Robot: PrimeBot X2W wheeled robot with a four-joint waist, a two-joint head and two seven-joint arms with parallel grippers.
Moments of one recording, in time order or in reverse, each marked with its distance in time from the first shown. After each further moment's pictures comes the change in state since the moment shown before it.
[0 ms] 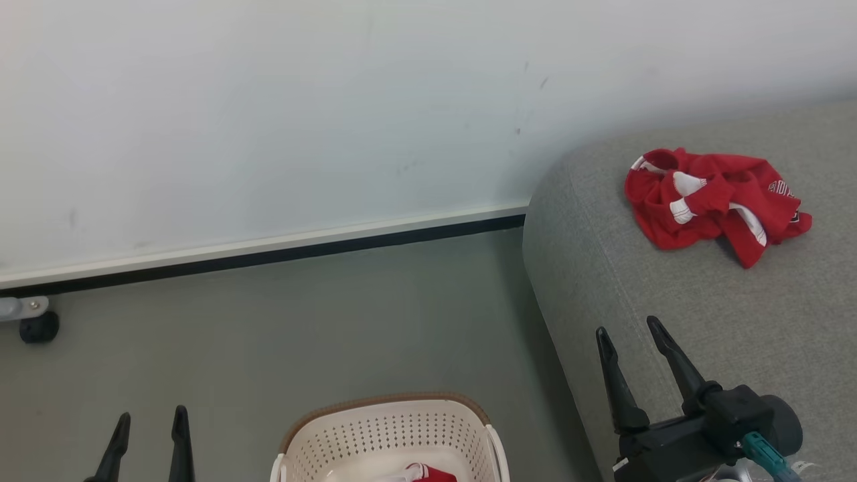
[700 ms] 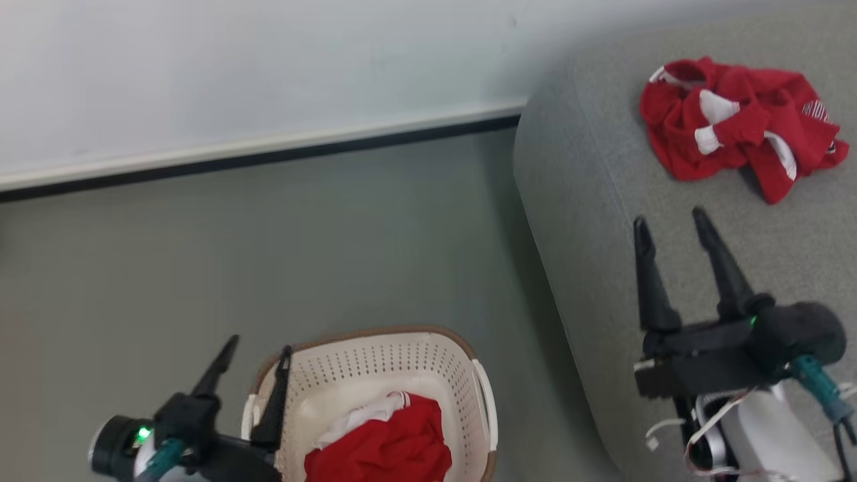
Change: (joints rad) left arm -0.254 0.001 -0.198 0.103 0.124 -0.093 0.053; right arm -0.151 0.011 -0.093 -0.080 -0.028 -0.012 0.000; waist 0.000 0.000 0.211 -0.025
